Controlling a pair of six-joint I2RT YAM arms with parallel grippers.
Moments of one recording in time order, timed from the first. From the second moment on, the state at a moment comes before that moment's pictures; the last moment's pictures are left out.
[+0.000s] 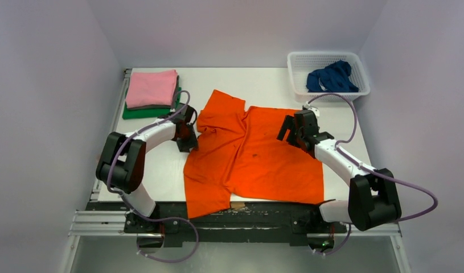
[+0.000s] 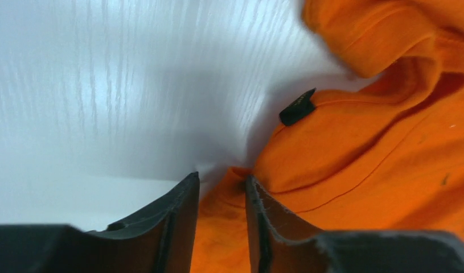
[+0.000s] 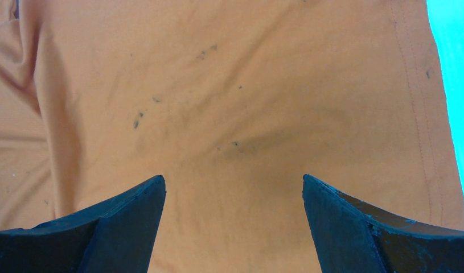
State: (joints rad) left arm -0.33 1.67 1.00 -0.55 -0.05 -0.66; right arm 0.28 1.32 0.76 -0.28 0.20 0.58
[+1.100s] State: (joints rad) left arm -0.64 1.70 1.24 -0.99 -0.48 -0.82; right arm 0.28 1.42 0.76 -0.31 0.23 0.58
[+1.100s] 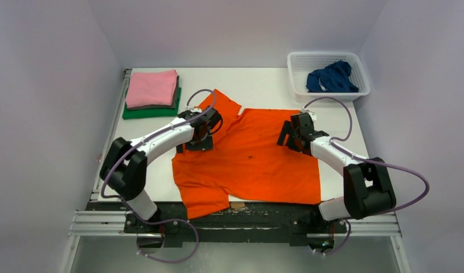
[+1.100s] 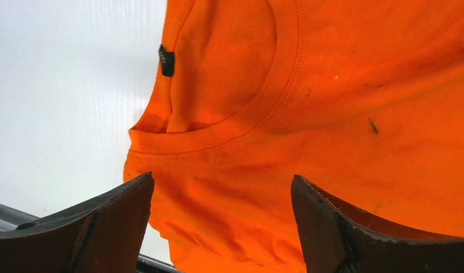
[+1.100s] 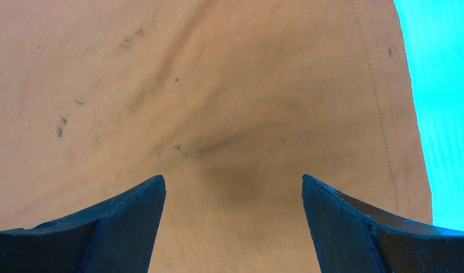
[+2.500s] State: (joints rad) left arm -0.22 2.38 2.07 -0.95 0.17 -0.67; right arm 0.13 1.87 1.14 -0.14 0.11 0.59
